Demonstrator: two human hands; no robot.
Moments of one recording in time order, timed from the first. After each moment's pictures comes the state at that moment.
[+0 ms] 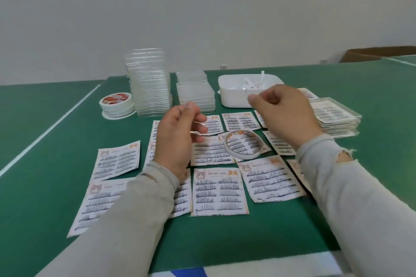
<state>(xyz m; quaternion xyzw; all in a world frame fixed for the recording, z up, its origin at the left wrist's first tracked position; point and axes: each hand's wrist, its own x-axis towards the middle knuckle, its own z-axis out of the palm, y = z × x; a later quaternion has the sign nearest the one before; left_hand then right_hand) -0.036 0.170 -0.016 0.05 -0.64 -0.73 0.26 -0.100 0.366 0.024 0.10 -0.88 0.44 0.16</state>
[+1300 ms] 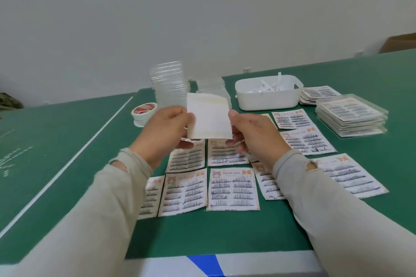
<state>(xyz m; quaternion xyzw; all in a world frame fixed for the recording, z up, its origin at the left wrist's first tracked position) 0.007 0.134 0.046 0.09 -0.82 -0.56 0.12 -0.076 0.320 -0.013 0.21 -0.71 0.67 -0.06</state>
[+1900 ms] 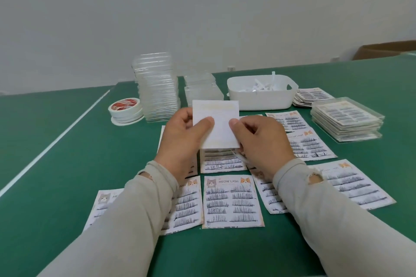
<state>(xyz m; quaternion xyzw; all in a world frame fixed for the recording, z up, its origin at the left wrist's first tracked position) -0.049 0.153 -0.018 0.03 -0.68 -0.71 0.19 -0.094 0.318 -0.028 0.20 -0.81 0.53 0.13</state>
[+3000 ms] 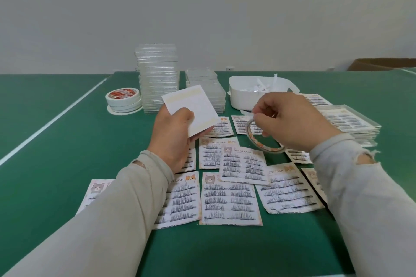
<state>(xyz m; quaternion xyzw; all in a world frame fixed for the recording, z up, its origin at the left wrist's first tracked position) -0.051 0.144 -0.011 0.08 -0.50 -0.84 0.21 -0.096 0.355 0.038 0.23 -0.92 0.31 0.09</state>
